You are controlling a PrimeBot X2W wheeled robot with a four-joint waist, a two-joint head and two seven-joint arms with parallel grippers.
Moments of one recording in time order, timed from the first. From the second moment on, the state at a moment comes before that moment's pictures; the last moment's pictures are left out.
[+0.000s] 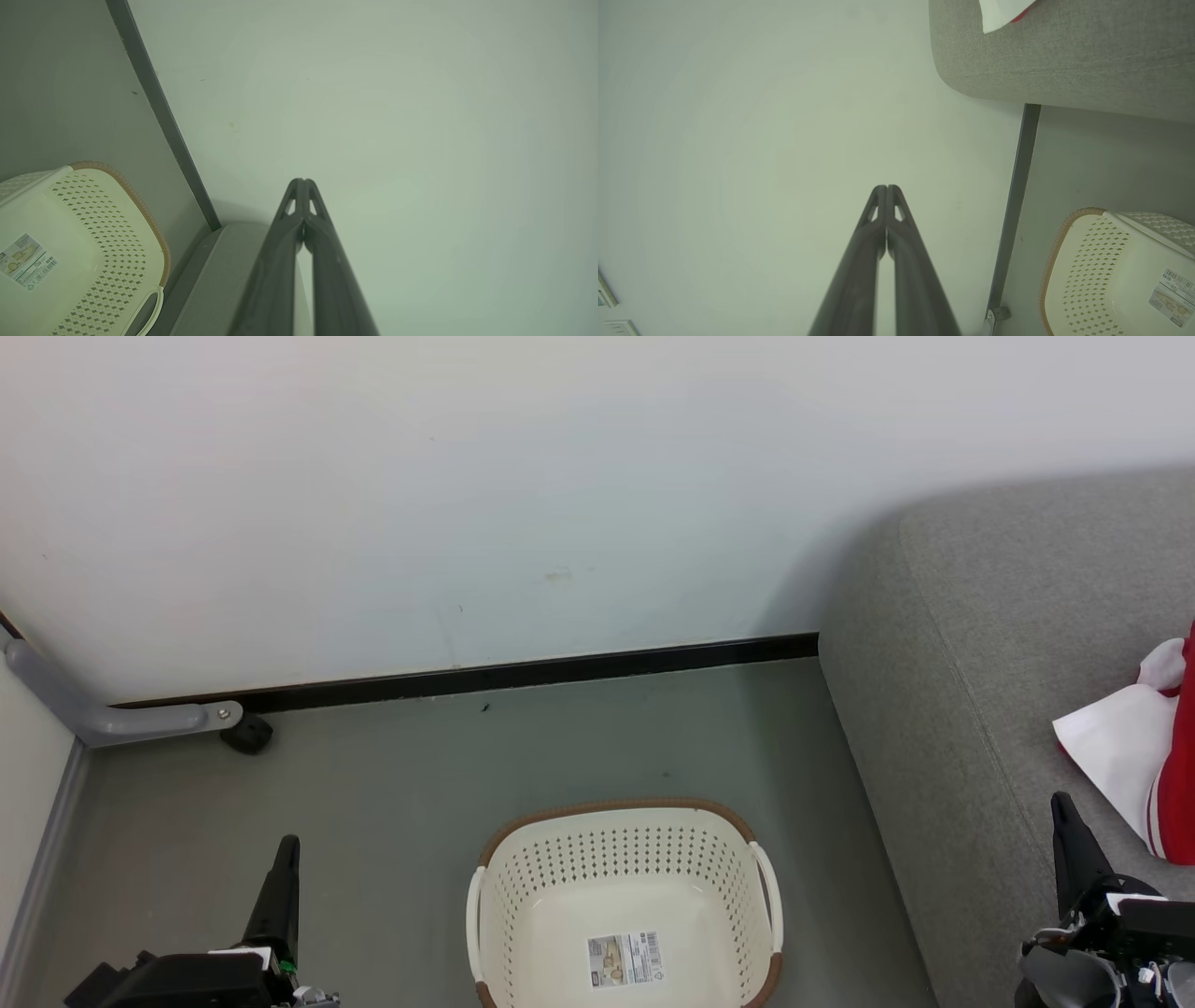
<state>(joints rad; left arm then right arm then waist) -0.07 0.04 0.09 0.30 -1.60 -0.12 0.11 -0.10 -0.04 -0.14 0.30 1.59 0.12 0.11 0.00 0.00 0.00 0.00</state>
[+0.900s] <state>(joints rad) -0.07 0.04 0.09 0.30 -1.60 -0.12 0.11 -0.10 -0.04 -0.14 0.30 1.59 0.12 0.11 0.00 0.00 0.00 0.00</state>
